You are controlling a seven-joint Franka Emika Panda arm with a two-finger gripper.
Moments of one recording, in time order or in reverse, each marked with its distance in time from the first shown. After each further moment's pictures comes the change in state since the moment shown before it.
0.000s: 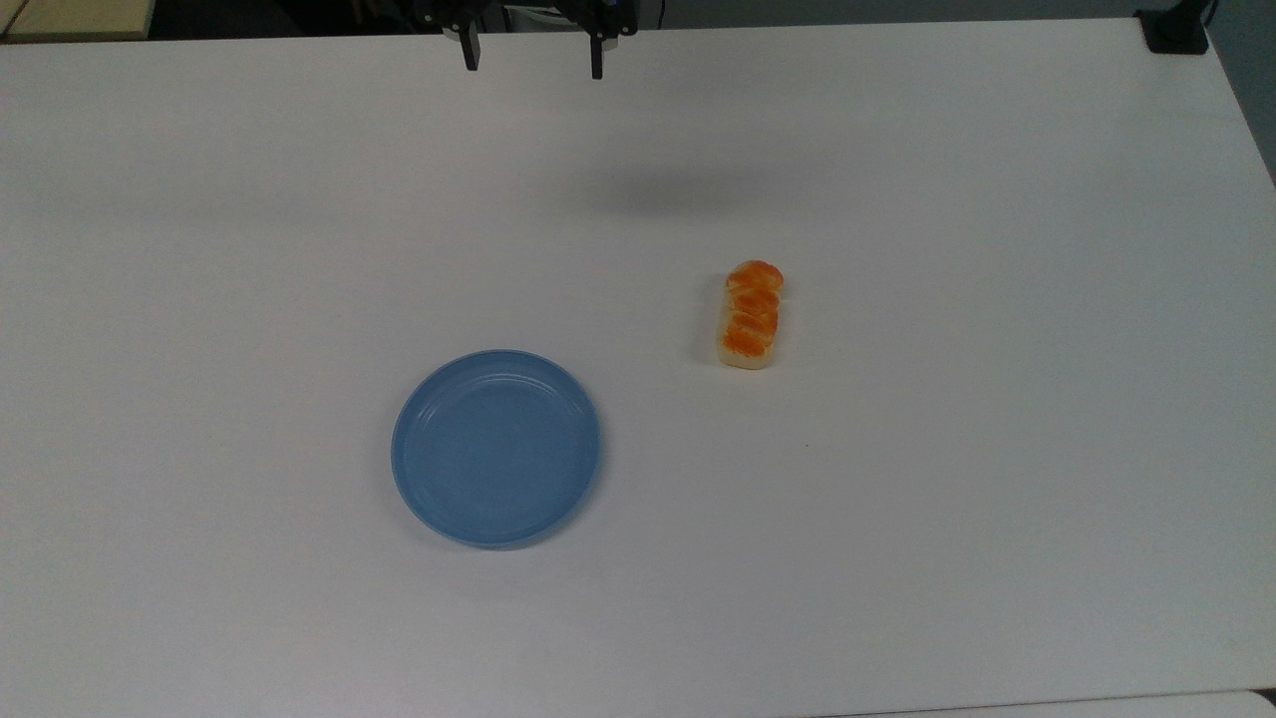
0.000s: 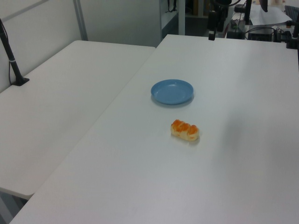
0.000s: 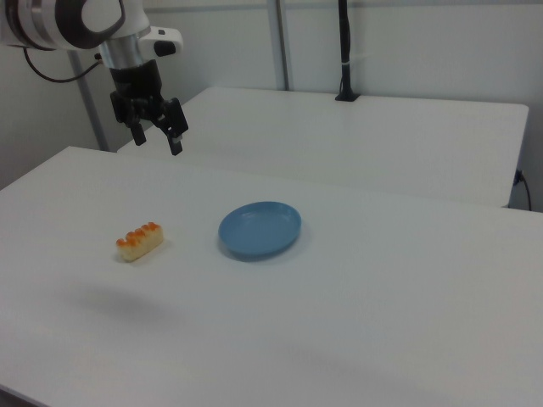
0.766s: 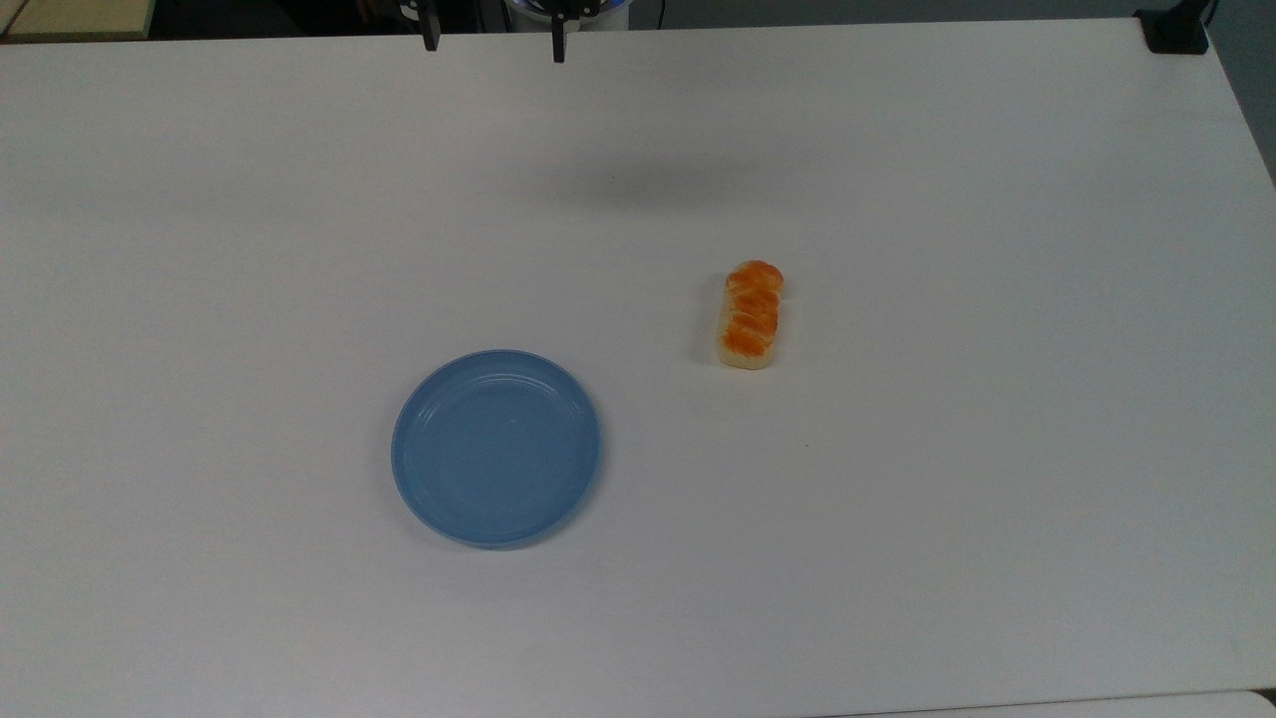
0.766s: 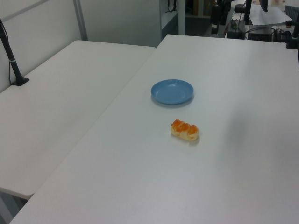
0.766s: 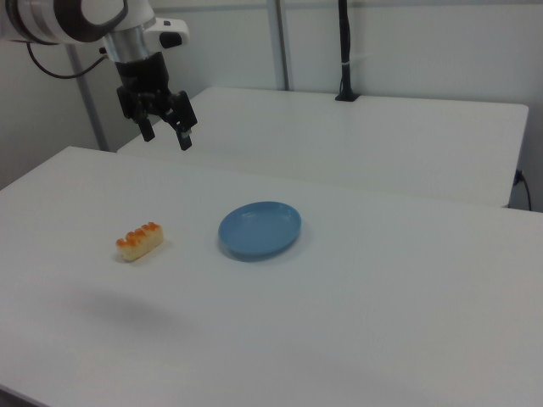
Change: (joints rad) arm -0.005 -0.021 -0.031 0.006 -0.025 -0.003 -0.027
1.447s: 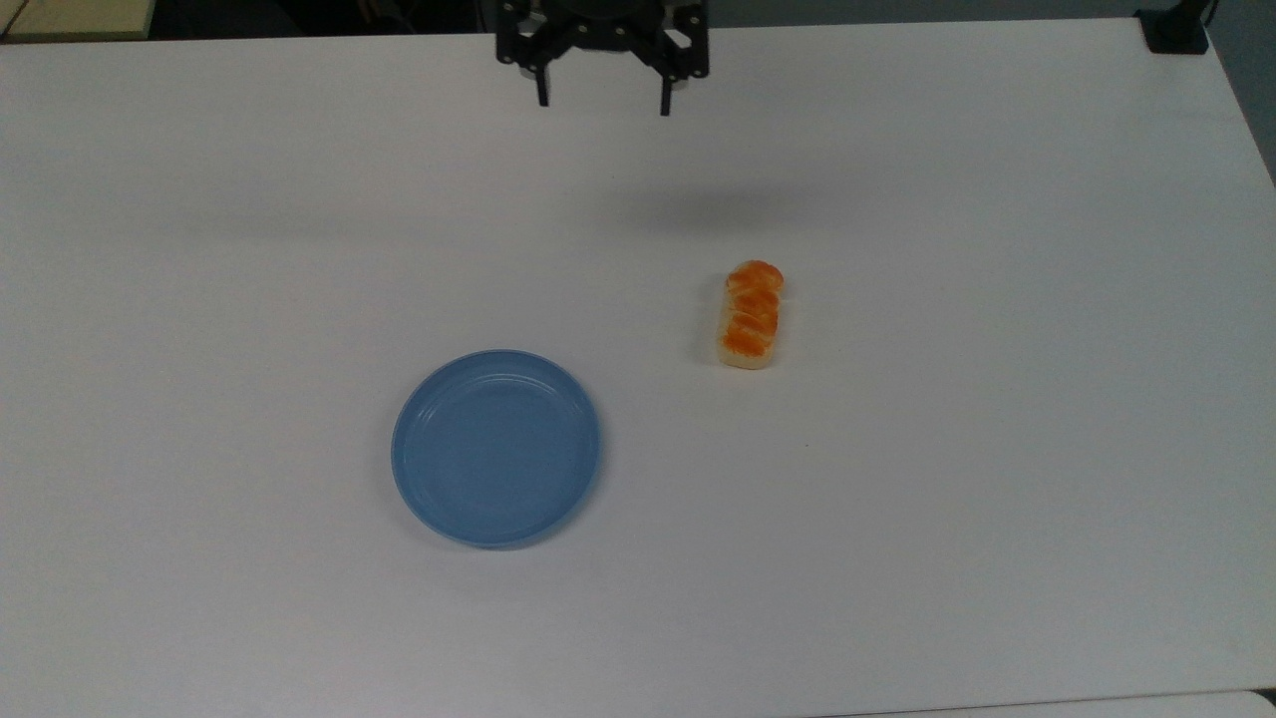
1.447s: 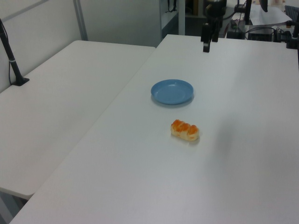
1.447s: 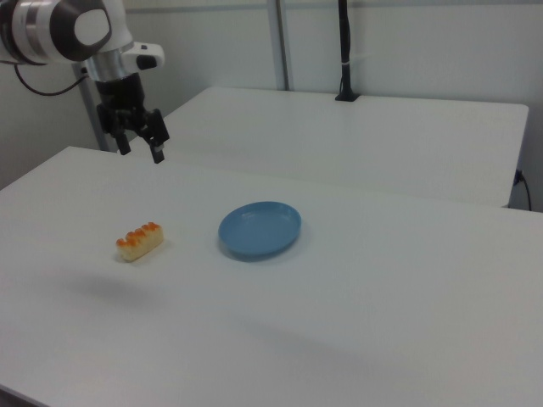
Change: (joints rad) arm 0.126 0.078 0.017 -0.008 0.004 0.030 0.130
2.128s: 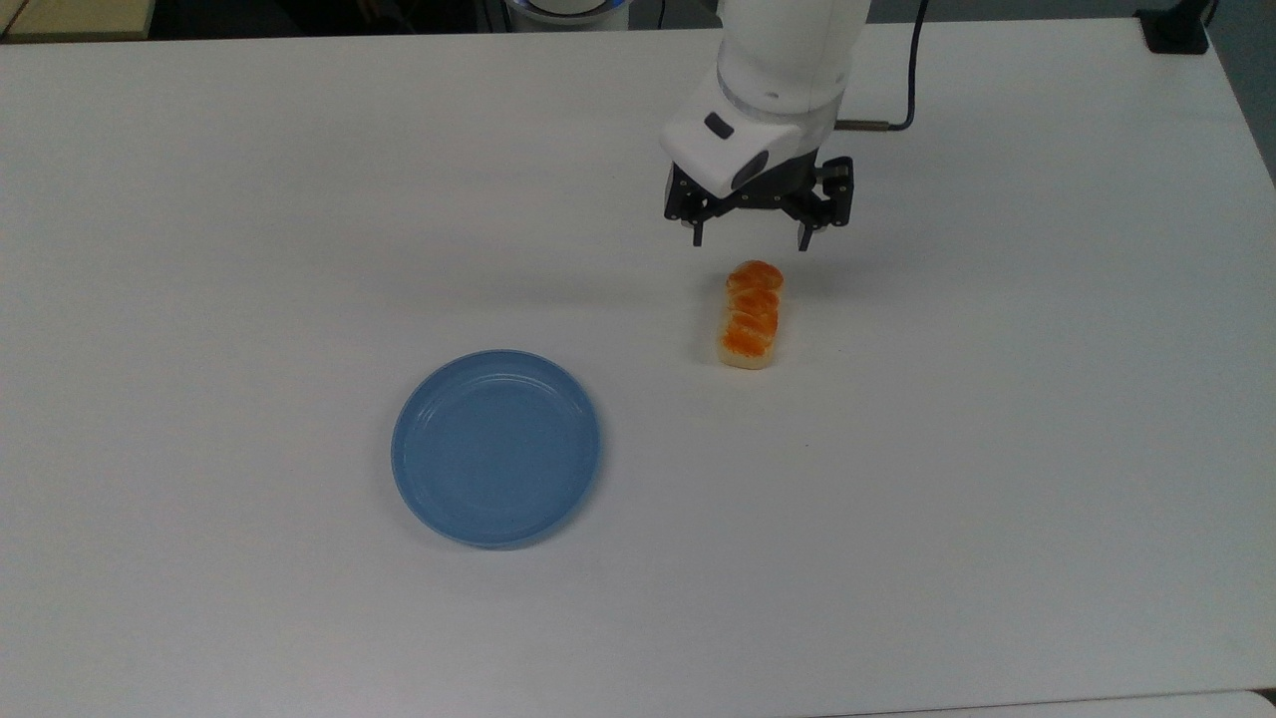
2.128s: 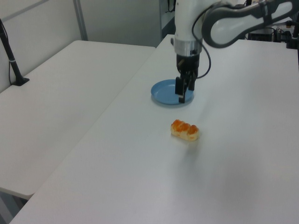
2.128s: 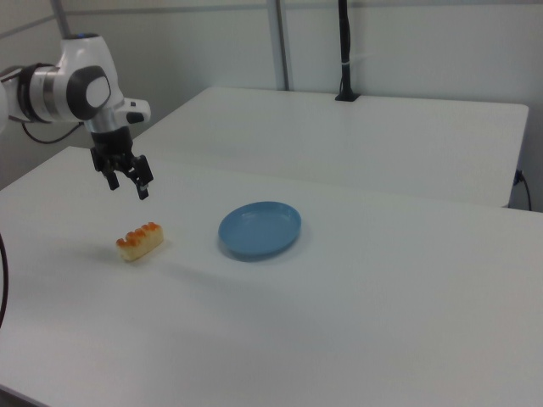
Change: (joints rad) arm 0.108 0.237 0.058 -0.008 0.027 0.233 0.145
